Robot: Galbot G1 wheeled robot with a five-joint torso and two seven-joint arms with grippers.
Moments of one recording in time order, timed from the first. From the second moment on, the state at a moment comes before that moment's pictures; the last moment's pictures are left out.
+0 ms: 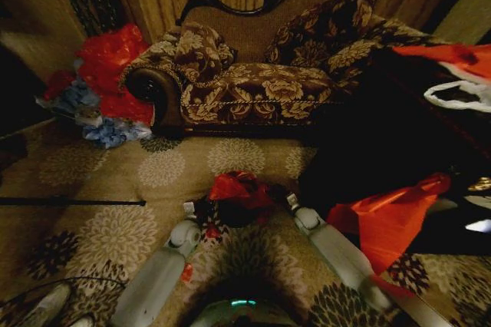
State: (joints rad) left arm 1.08 -1.17 -0.18 -1.62 -0.69 0.28 -0.31; right arm -0.73 1.10 -0.11 1.22 0.29 -0.07 0.00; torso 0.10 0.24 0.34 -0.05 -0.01
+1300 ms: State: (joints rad) left arm 1.27 -1.08 -0.18 -1.95 -0.57 0.27 -0.26; right arm -1.13 0.95 0.15 1.72 0.68 -0.16 -0.03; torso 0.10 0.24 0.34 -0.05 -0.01
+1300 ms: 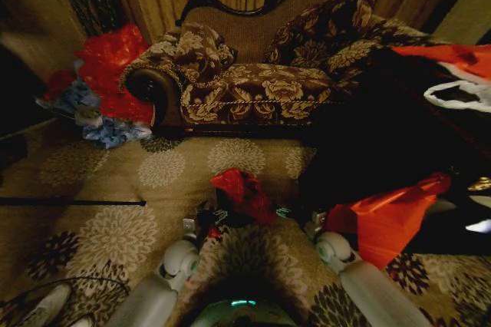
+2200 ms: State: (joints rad) left arm 0.98 -1.19 -0.08 -1.77 -0.91 0.34 -0.37; right arm -1.19 0.96 0.19 1.78 0.65 -0.16 -0.01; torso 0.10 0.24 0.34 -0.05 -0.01
